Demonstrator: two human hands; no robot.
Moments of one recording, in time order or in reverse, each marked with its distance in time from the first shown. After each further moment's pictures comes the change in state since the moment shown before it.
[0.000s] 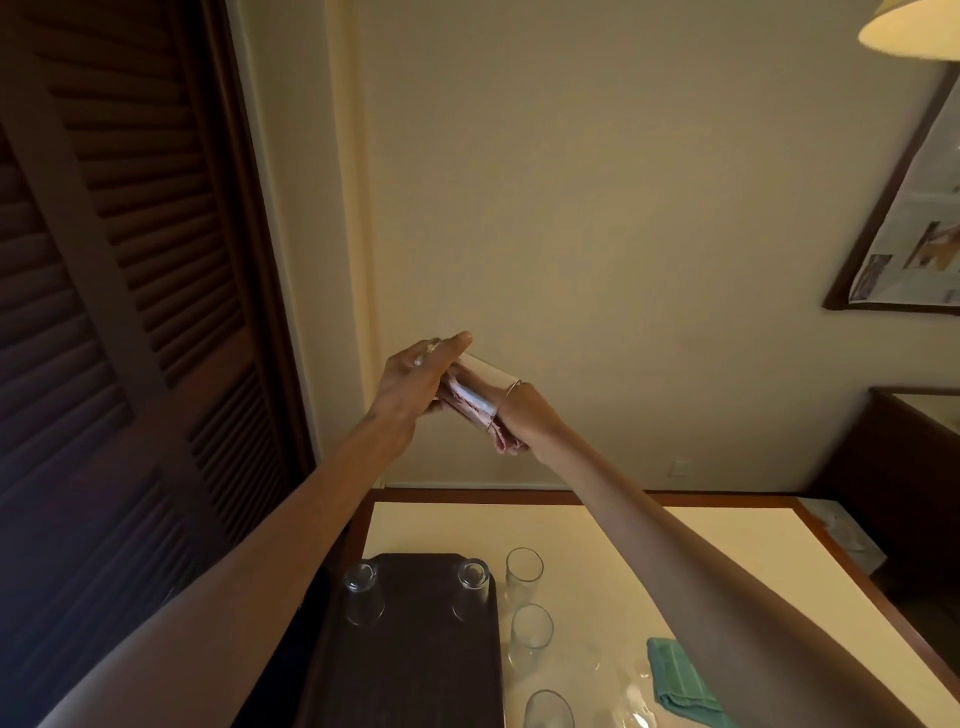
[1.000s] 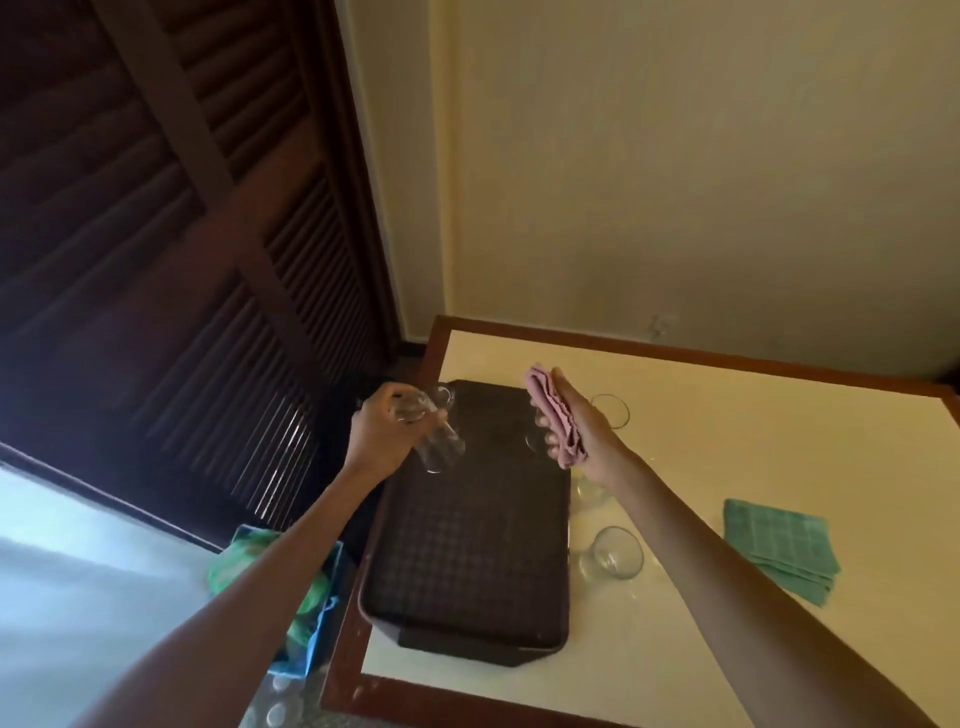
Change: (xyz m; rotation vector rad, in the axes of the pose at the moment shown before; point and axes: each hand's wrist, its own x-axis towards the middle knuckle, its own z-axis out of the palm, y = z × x) left_hand -0.117 -0.241 -0.133 0.554 0.167 -0.282; right_hand -0.012 0.197 0.146 0.756 -0.426 0.413
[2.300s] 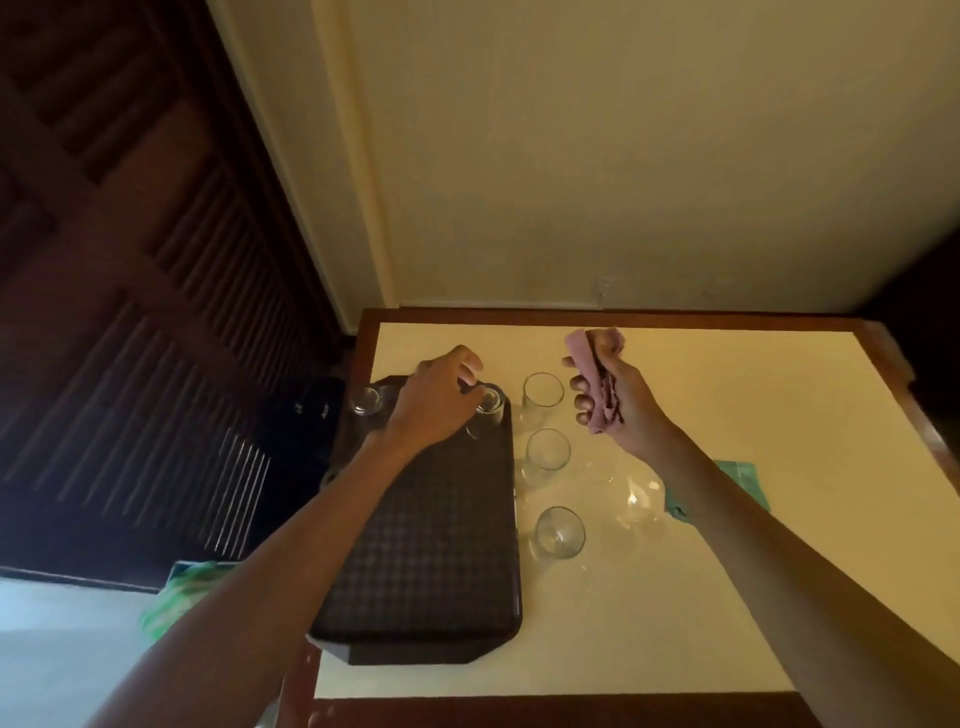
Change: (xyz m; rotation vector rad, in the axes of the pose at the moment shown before) left_hand 0.027 0.096 0.113 0.283 -0.351 0.352; right_hand -0.026 -0.035 -0.118 0.216 0.101 -0.138
